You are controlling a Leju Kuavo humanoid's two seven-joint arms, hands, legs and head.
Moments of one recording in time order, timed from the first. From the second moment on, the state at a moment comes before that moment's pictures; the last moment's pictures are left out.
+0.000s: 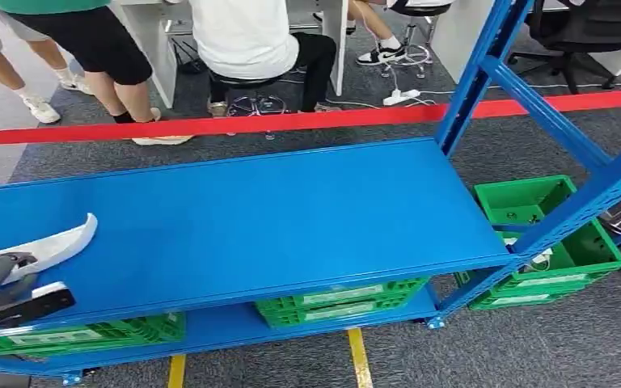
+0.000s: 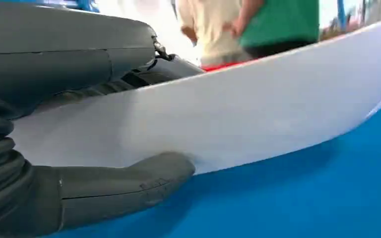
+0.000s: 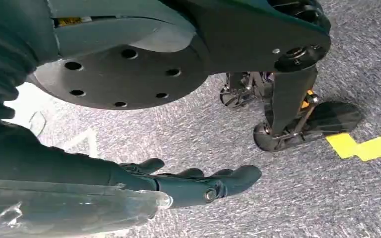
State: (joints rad) left arm 0.16 0.64 -0.22 -1.55 -0.73 0.06 -0.03; right arm -0.08 0.18 -1.10 -0.20 0.85 -0.02 -0.01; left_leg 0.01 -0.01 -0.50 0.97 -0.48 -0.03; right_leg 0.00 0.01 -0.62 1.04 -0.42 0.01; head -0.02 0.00
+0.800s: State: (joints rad) left arm 0.13 0.17 0.04 -1.58 0.06 -0.08 -0.34; right arm -0.08 0.18 -1.10 -0.20 0.88 -0.03 -0.03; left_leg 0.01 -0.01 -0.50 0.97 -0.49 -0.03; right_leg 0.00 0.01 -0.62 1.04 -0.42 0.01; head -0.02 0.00
